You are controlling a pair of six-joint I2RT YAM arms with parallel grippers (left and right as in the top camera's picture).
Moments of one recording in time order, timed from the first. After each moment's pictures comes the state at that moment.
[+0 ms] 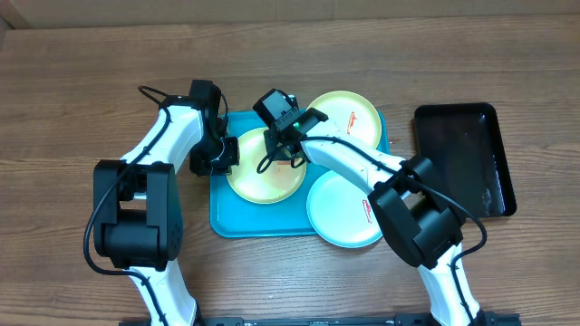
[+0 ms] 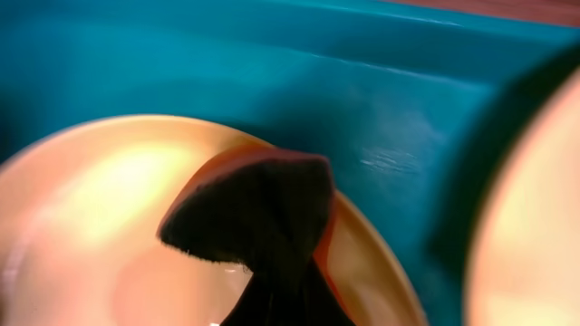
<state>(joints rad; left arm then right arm) -0.09 2.01 1.37 -0.97 0.13 -0.19 0.70 2.22 1.68 -0.62 0.07 0.48</state>
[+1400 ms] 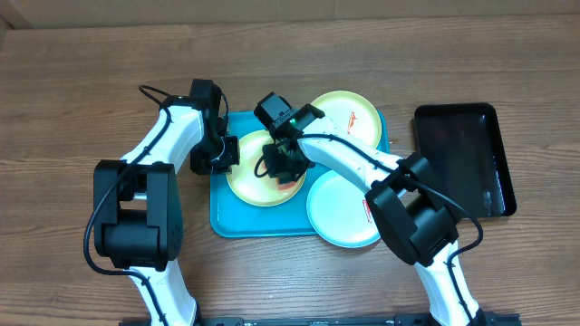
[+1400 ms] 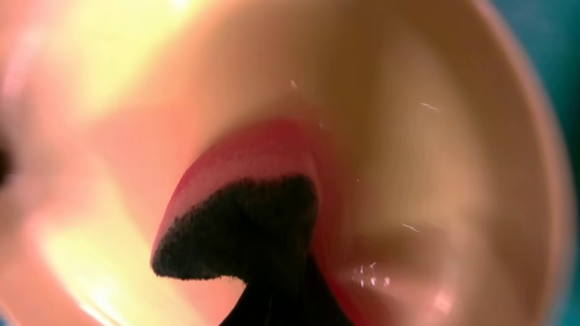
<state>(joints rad) -0.09 2.01 1.37 -0.95 0.13 -0.19 0.71 2.25 1.75 -0.91 -0.10 0.48</state>
